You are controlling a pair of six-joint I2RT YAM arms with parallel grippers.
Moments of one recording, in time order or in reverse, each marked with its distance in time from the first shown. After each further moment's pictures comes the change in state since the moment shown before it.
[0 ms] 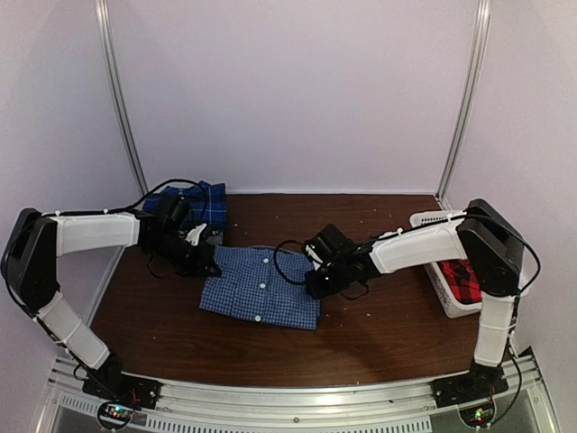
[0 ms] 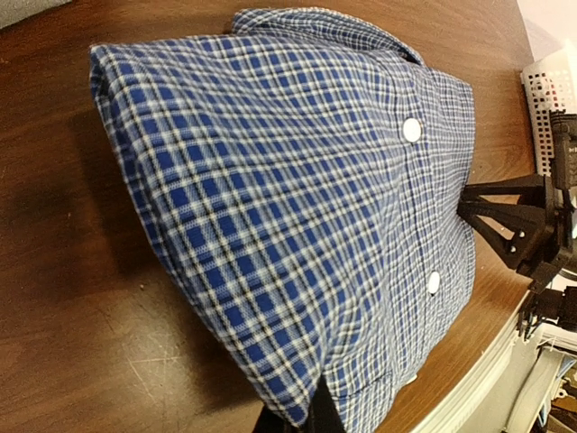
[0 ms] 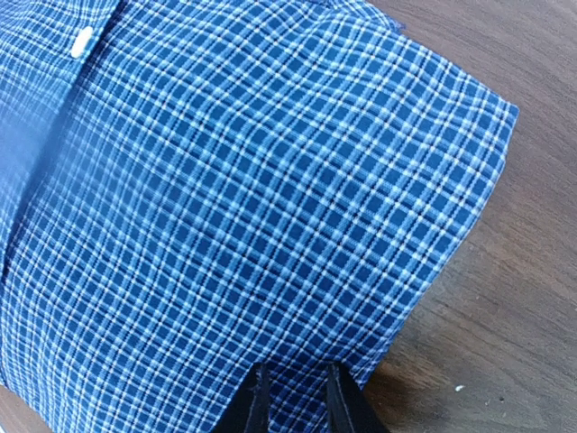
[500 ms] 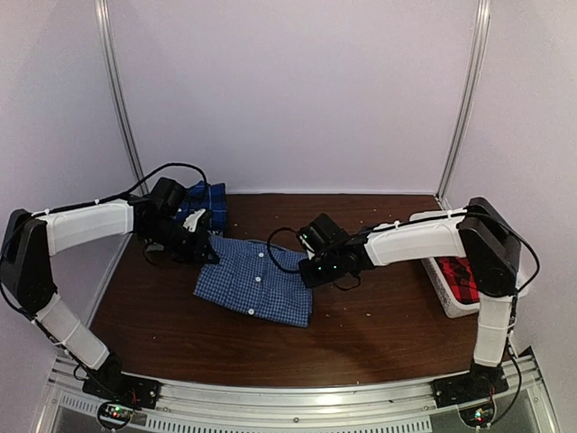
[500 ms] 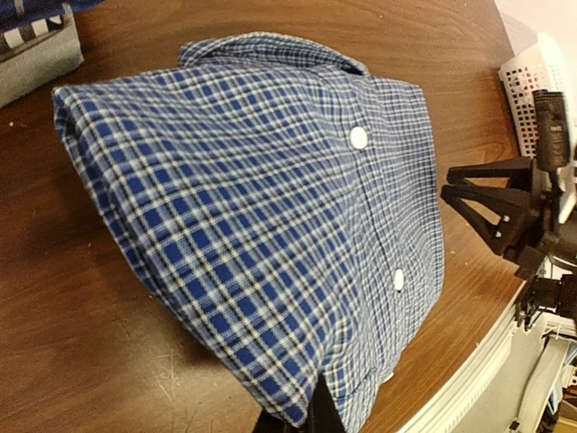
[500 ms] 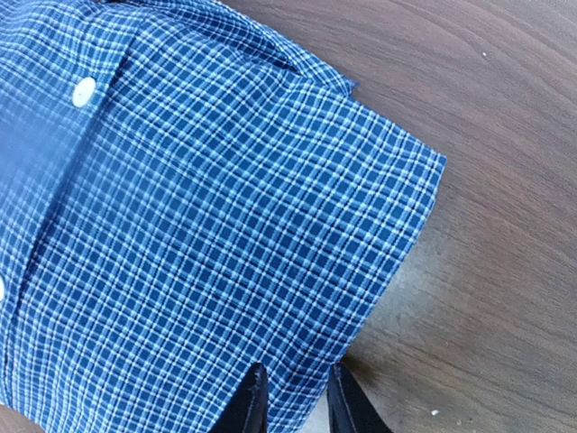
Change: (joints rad) left arm 0.010 -0.019 0.116 -0.121 0.000 0.077; right arm 0.015 0.000 0.103 -0.066 0.104 -0.003
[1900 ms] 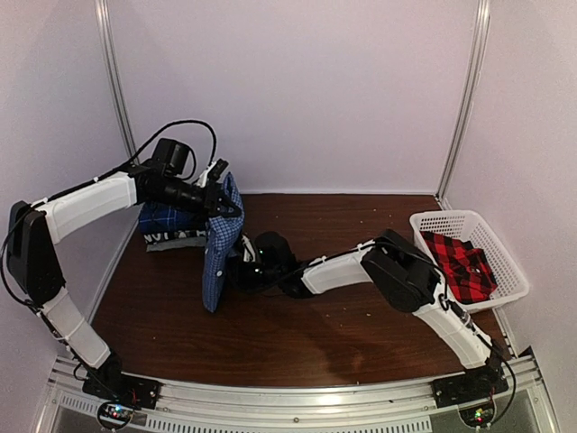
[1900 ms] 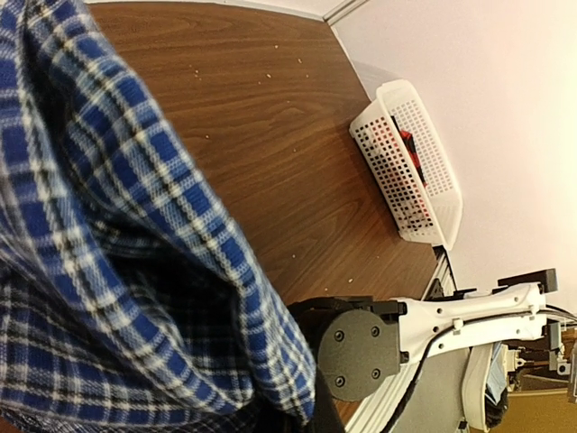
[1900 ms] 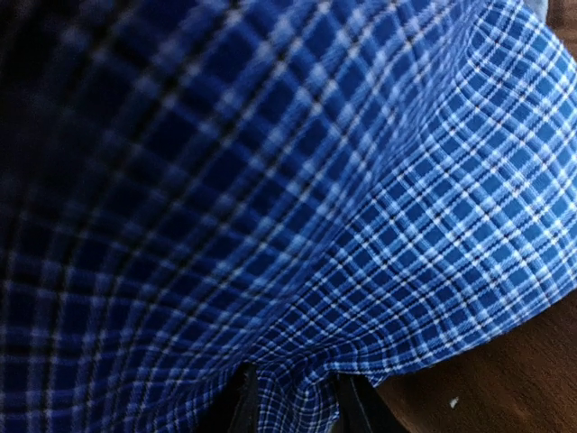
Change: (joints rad) left arm -0.019 0.069 0.298 0.082 0.241 -0.080; right arm 0.084 0.615 0.498 0.825 -0.549 0.521
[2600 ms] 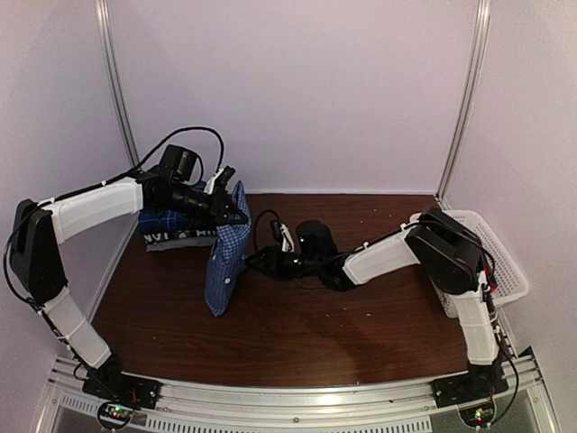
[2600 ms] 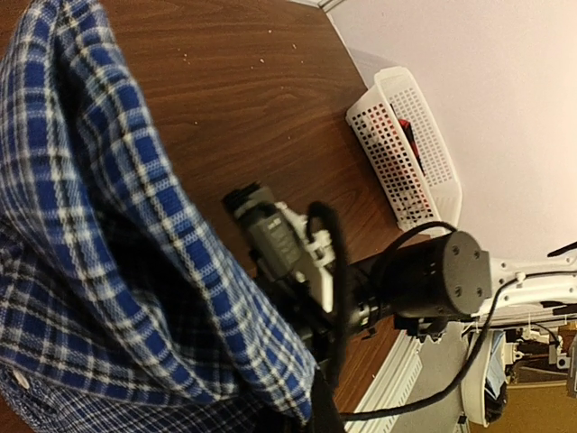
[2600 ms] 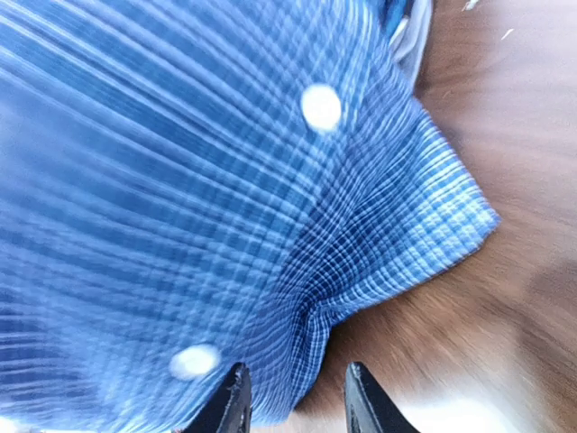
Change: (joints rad) left arm -0.035 0.016 -0.043 0.057 0.002 -0.019; right arm -0.093 -0.318 -0.453 0.098 0.030 -0.032
